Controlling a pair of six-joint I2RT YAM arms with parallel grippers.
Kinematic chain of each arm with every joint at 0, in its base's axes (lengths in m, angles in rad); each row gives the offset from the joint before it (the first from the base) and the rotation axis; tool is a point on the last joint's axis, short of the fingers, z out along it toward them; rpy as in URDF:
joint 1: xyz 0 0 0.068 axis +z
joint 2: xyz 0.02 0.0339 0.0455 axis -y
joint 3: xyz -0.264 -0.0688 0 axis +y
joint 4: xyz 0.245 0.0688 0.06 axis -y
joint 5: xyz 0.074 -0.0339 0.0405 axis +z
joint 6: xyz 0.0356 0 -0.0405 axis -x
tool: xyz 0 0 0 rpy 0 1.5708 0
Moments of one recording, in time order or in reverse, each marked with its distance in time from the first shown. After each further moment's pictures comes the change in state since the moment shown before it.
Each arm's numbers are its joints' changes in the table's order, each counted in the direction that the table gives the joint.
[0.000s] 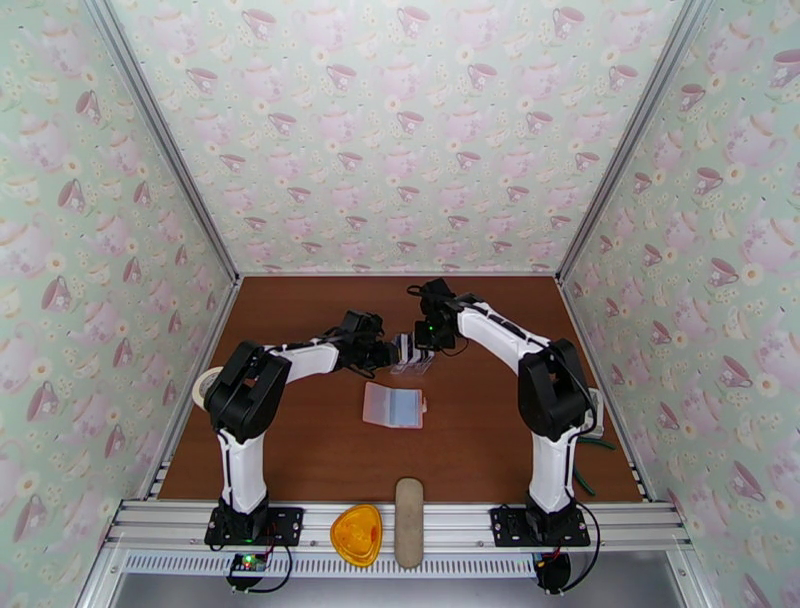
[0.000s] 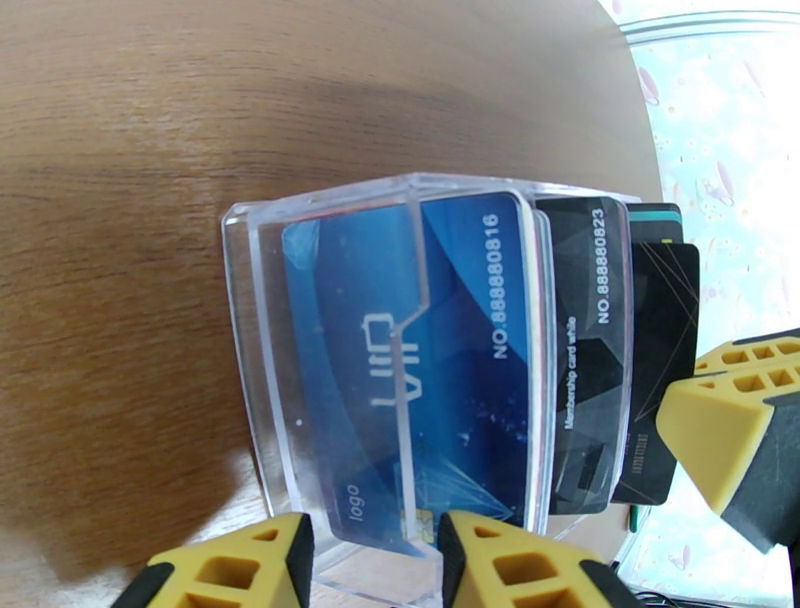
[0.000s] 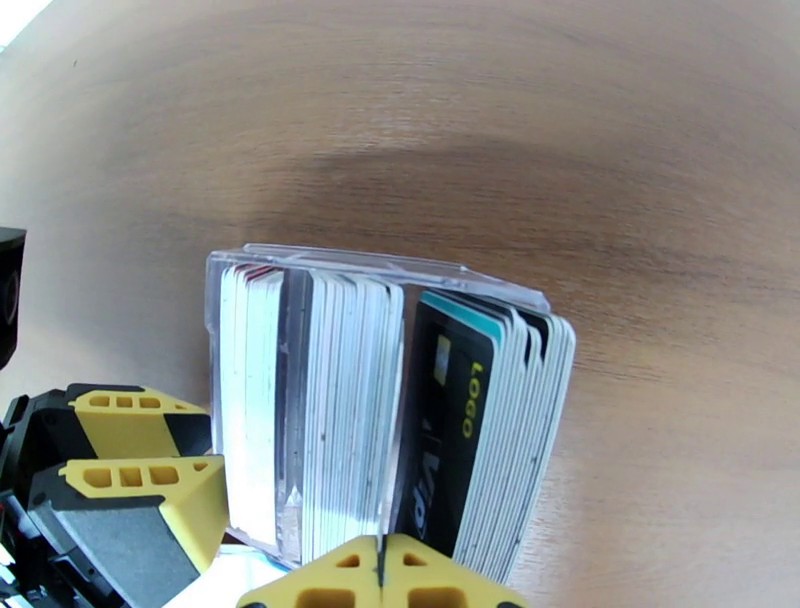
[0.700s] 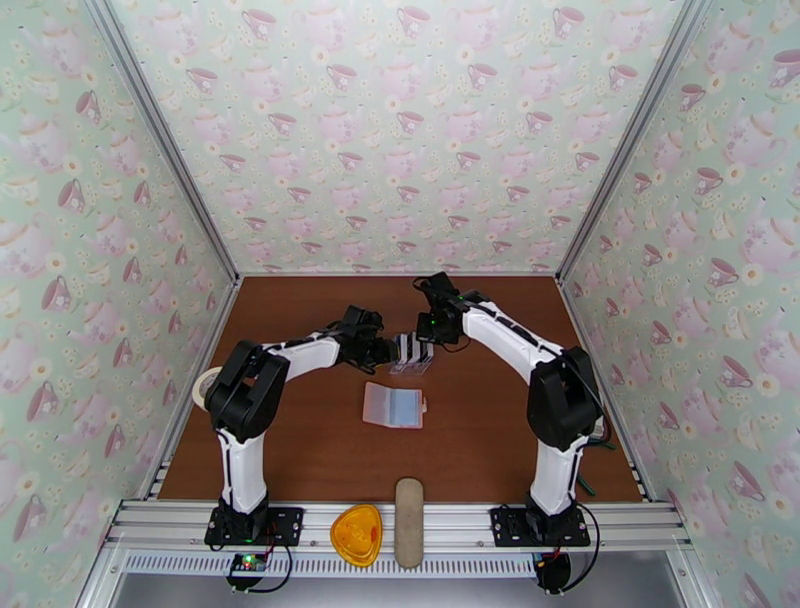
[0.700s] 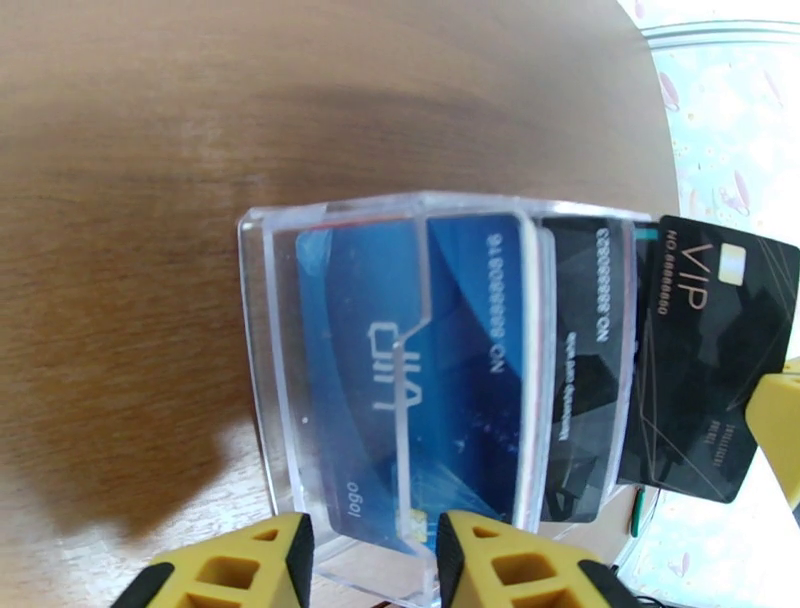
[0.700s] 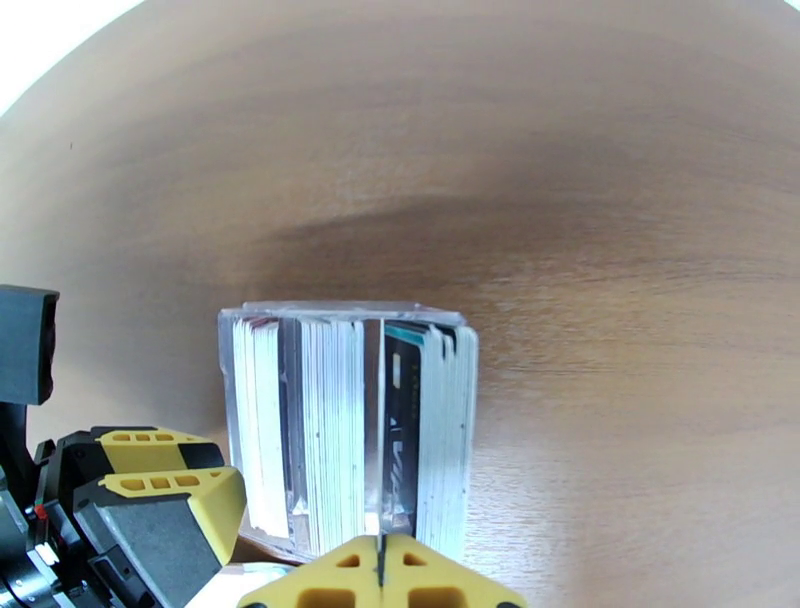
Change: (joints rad) left arm 0.000 -0.002 -0.092 -0.134 0.038 -0.005; right arm 0.011 0.090 0.000 -0.001 -0.126 -0.105
